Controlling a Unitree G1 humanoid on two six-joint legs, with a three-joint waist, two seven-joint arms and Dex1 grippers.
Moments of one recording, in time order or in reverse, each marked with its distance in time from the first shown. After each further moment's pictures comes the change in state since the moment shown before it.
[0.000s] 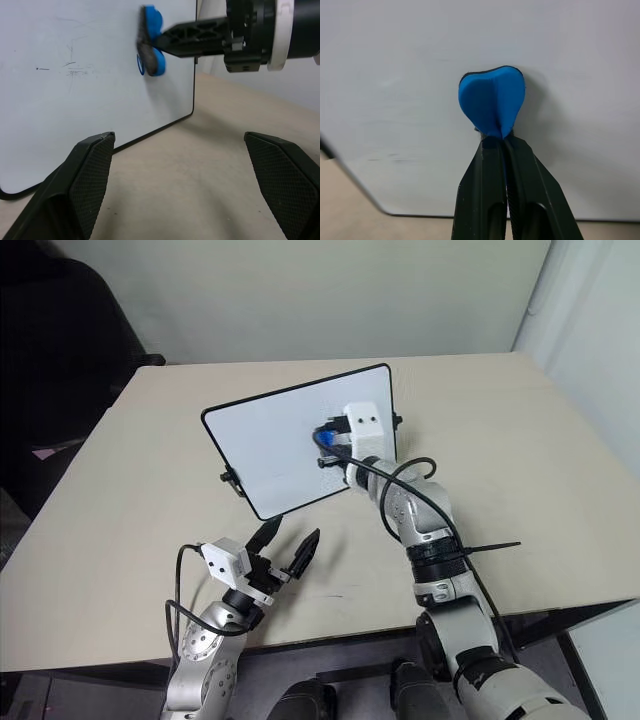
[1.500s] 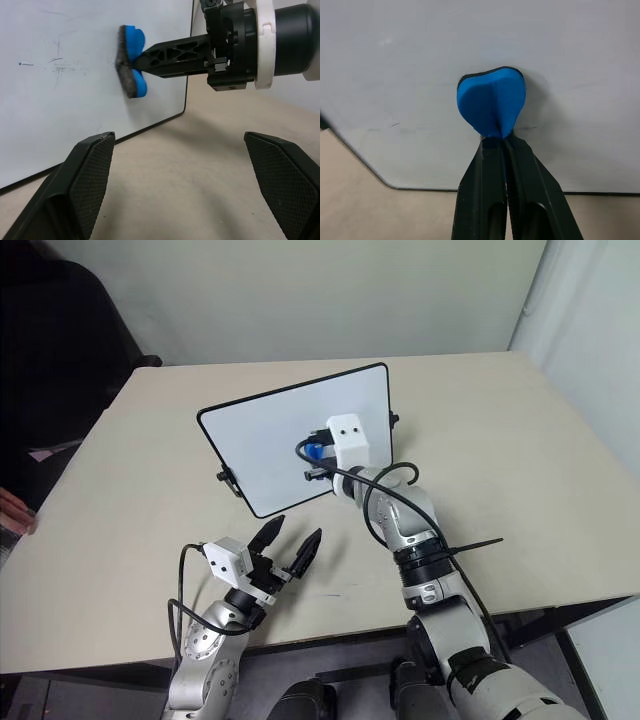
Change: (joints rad) left arm -0.004 -0.004 -0.007 0.000 -0.005 0.008 0.002; right arm -0.014 0.050 0.037 0.050 -0.035 0.015 -0.019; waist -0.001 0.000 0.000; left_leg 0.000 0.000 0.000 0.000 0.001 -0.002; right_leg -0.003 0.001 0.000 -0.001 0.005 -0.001
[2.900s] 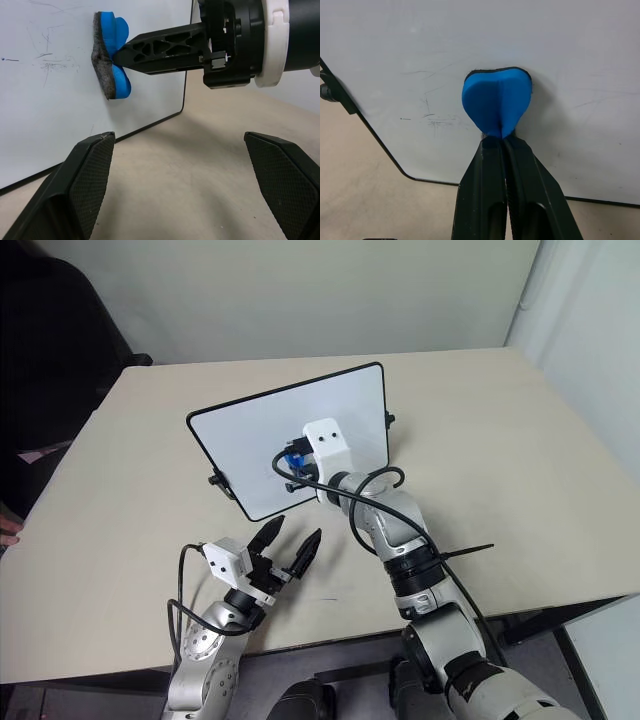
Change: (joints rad) left arm 0.003 0.001 0.000 -0.004 -0.002 0.000 -0.002; right arm 0.041 0.041 0.098 -0.093 -0.017 0.035 0.044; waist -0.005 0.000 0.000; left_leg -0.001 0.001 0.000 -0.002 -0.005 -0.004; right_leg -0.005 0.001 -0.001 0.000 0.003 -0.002
